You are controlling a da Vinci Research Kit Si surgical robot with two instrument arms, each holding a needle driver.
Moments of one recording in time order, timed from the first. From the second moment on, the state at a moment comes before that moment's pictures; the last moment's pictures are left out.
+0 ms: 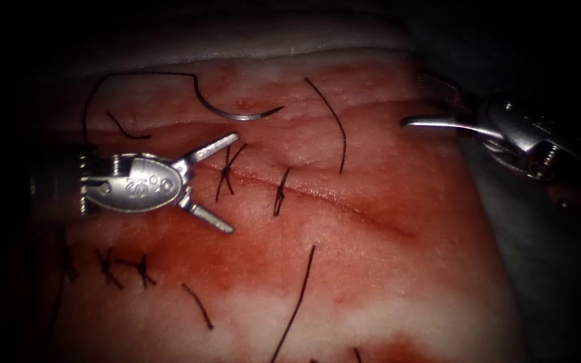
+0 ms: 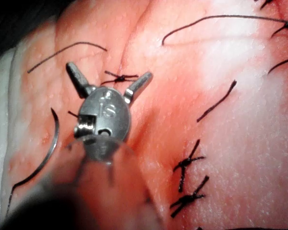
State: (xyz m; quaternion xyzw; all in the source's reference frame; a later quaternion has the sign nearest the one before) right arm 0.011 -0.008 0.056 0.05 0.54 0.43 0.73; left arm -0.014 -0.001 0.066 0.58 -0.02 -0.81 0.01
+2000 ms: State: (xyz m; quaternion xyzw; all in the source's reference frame) right arm 0.013 -0.014 0.057 0.05 0.54 0.35 0.77; left arm -0.018 -0.011 0.059 0.65 -0.05 -0.73 0.21
